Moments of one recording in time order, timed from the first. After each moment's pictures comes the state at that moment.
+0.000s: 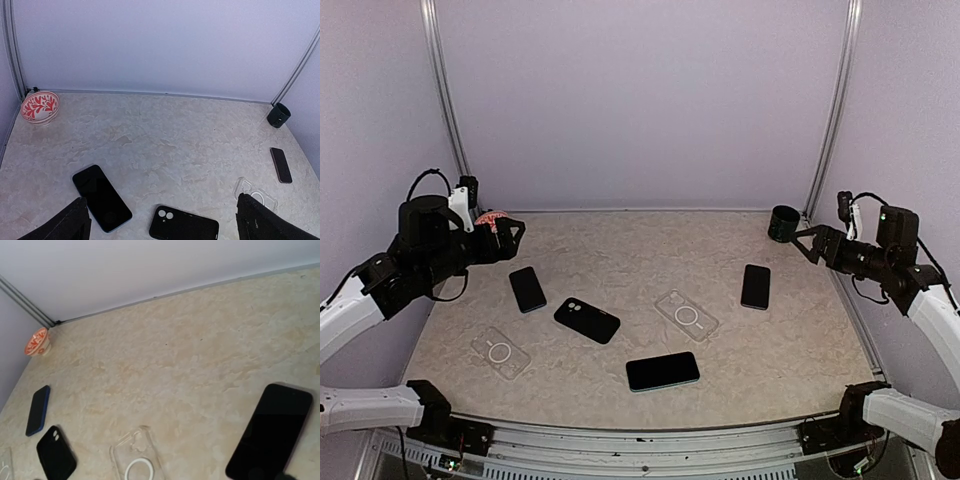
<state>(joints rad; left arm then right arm) -0.54 0.88 0.84 -0.29 -0.24 -0.35 0.00 0.84 0.74 -0.28 -0.54 0.34</state>
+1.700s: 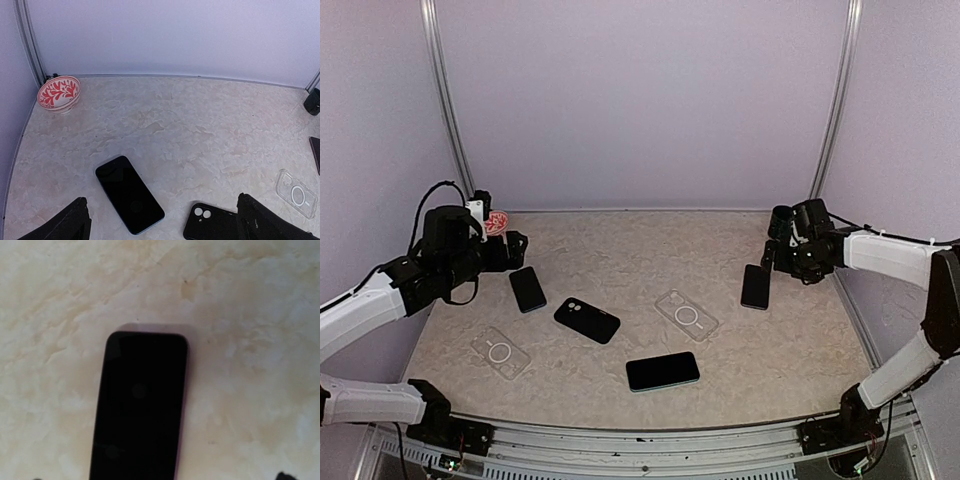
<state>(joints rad) -0.48 1.00 0.76 -0.19 -0.29 -0.27 0.25 1.43 0.94 -0.37 0.10 0.44</state>
